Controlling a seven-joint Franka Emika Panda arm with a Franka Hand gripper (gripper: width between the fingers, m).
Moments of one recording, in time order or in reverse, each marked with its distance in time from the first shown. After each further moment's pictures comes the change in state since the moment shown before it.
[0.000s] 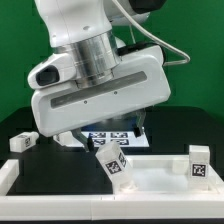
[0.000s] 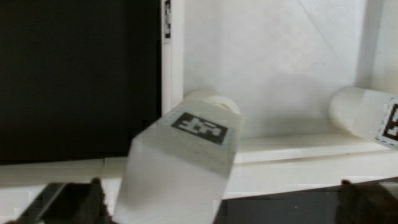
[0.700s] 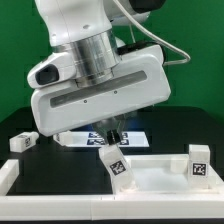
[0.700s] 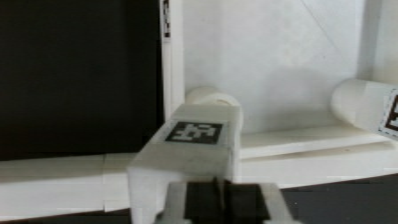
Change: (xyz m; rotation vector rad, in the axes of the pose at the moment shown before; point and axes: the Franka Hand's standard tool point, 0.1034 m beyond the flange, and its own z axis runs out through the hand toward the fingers) arm 0.002 0.000 -0.002 -0.002 0.006 -0.001
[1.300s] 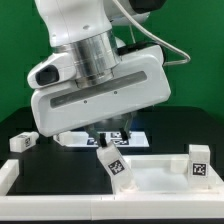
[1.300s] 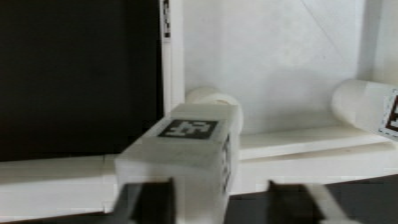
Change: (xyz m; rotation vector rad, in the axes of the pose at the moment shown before) arm 0.000 0.000 0.001 0.000 -0.001 0.000
